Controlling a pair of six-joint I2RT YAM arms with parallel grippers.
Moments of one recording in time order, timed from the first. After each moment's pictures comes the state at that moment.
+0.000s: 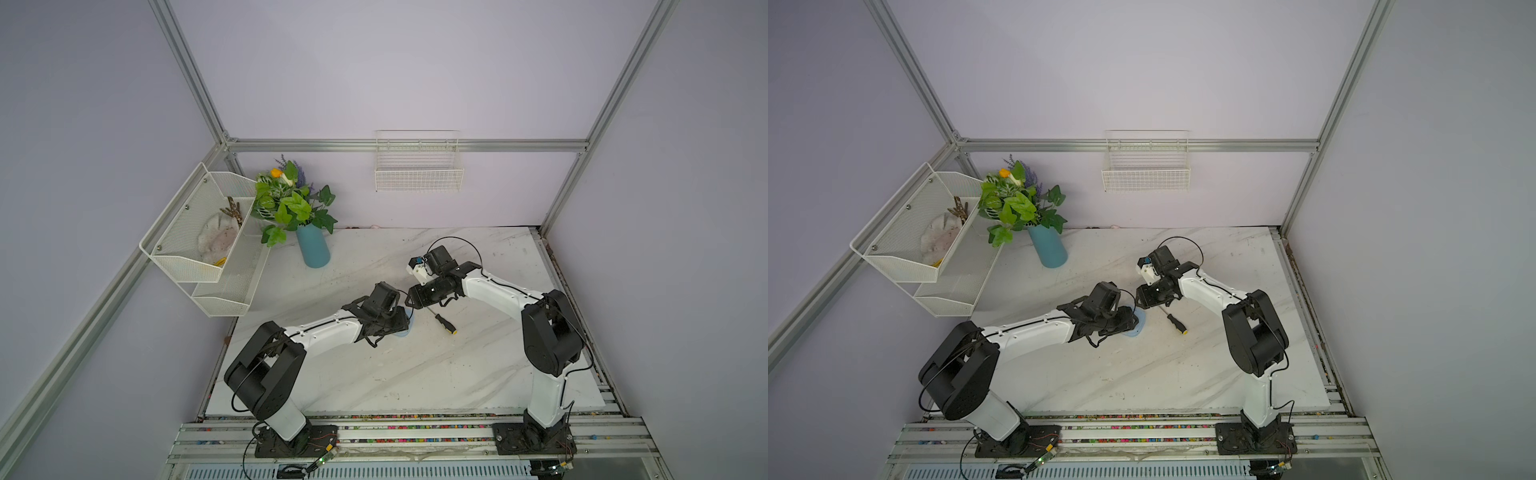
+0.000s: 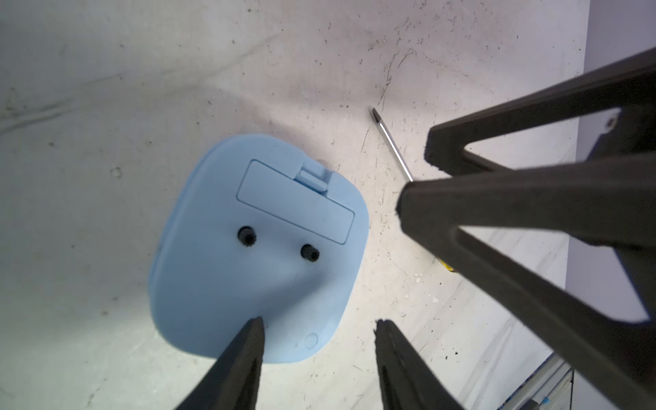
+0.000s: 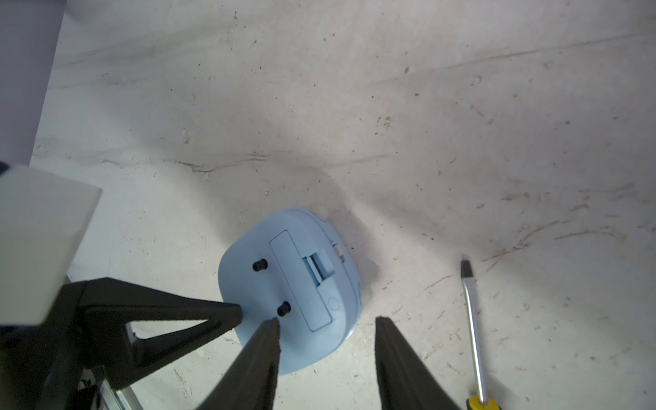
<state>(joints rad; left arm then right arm) -0.67 1.63 0.93 -0.15 0.12 -0.80 0.54 1.93 1.46 -0.58 -0.39 0.15</state>
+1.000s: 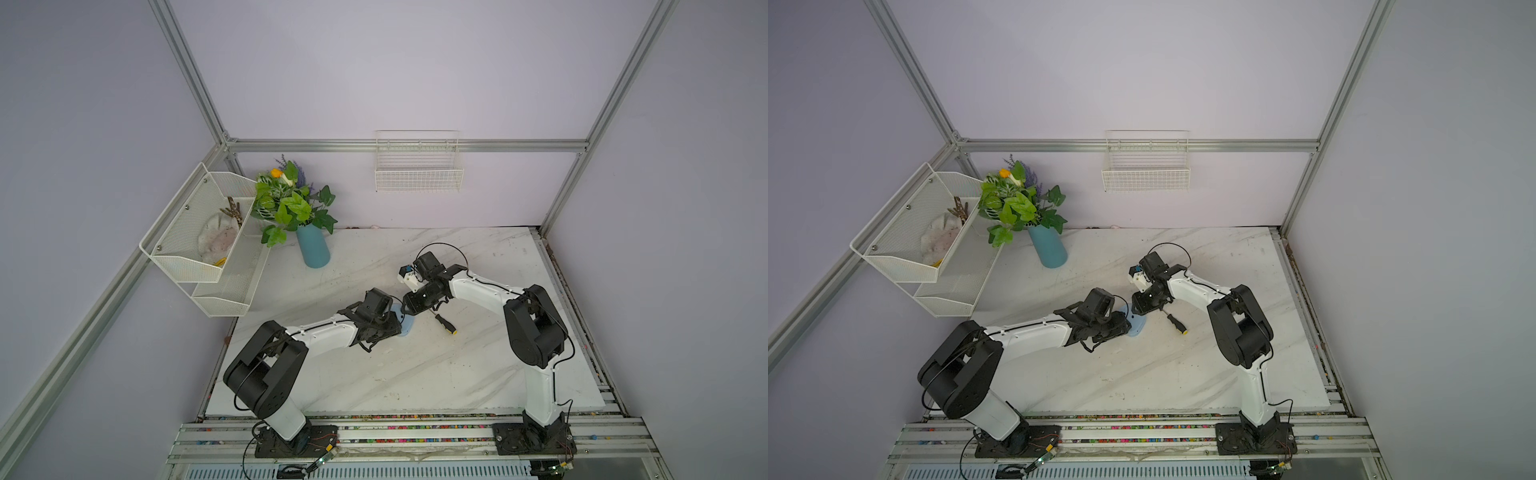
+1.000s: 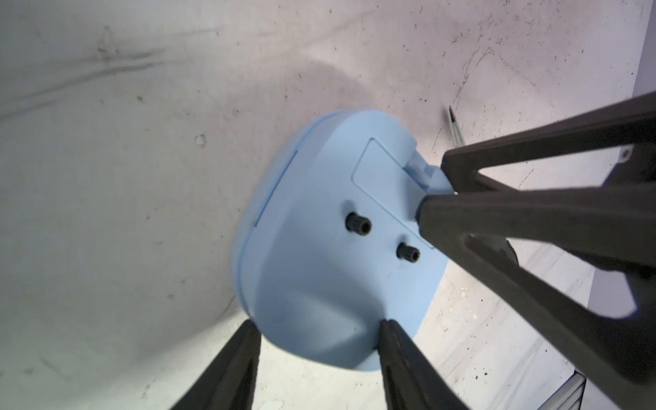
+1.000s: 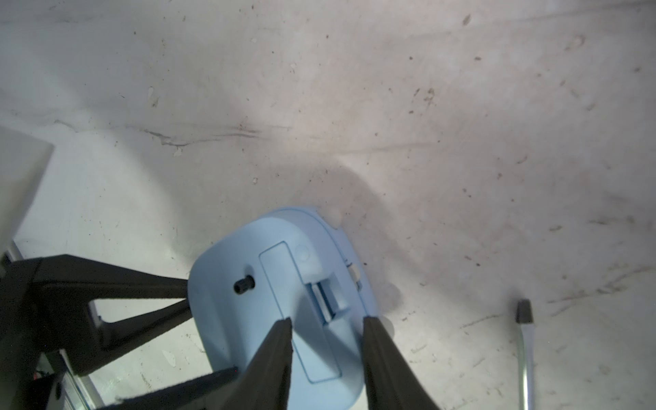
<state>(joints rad) -0.63 1.63 0.85 -0.11 0.12 -0.85 0.58 2.03 1.50 -0.60 -0.38 0.10</state>
